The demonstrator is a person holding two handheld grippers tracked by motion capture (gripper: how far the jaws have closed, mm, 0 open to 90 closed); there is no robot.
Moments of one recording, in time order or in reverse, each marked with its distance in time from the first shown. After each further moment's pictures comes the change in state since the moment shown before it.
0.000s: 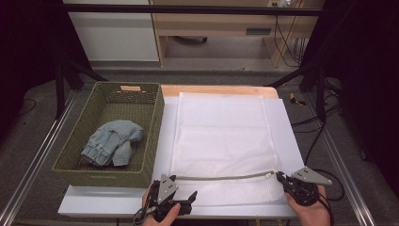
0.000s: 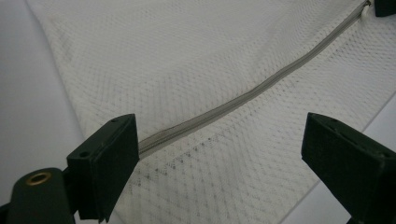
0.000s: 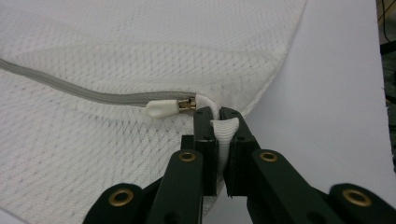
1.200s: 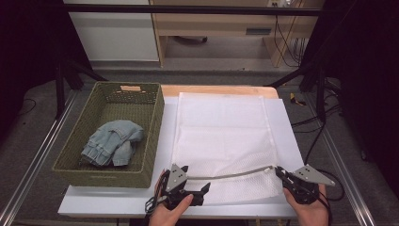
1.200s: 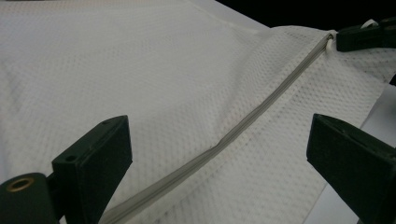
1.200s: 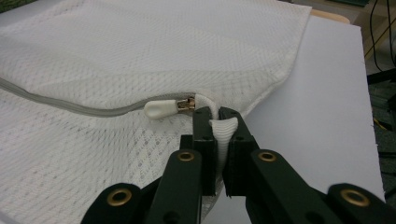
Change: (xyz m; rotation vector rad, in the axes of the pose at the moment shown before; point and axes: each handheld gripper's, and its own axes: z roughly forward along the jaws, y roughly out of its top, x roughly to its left) left arm -0.015 0.037 0.027 -0.086 -0.105 -0.035; right arm 0.006 0.012 -0.007 -0.100 0.004 -0.014
